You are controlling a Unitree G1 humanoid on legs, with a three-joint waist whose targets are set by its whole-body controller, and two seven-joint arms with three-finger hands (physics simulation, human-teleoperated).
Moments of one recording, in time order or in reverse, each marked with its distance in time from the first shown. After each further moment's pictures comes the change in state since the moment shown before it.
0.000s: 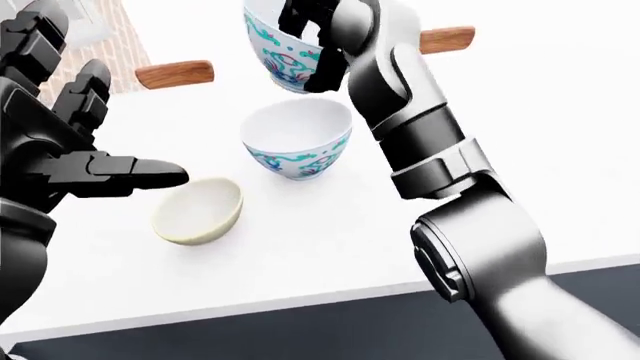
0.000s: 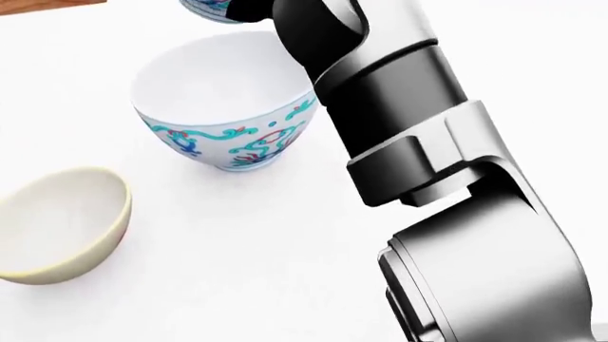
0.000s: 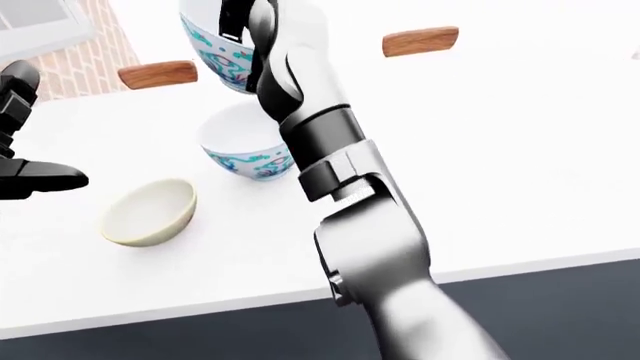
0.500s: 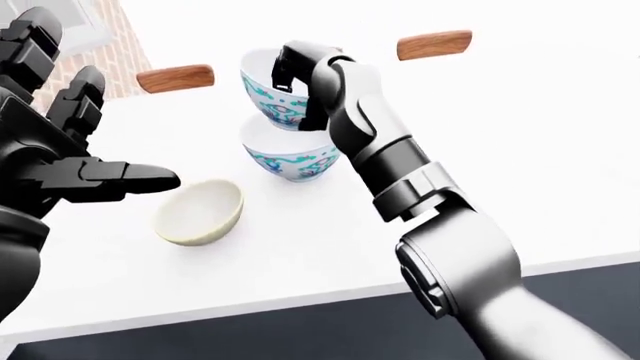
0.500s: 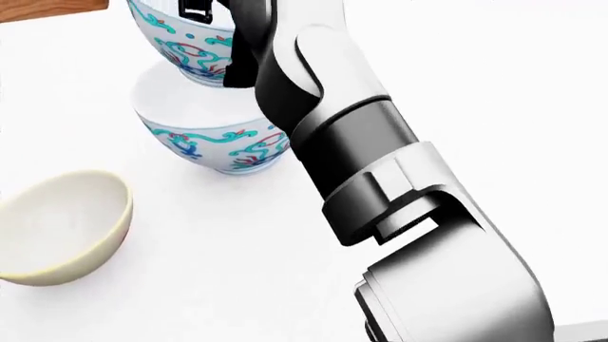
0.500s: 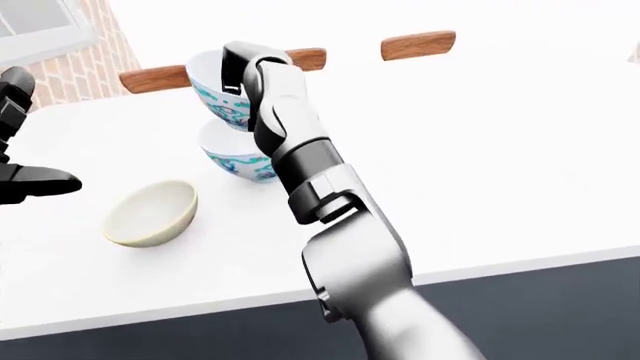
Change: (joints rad) left arm 0.048 0.005 0.023 0.015 0.020 -0.034 -0.042; right arm 0.071 0.075 0.031 0.169 -0.049 -0.106 -0.122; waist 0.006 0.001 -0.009
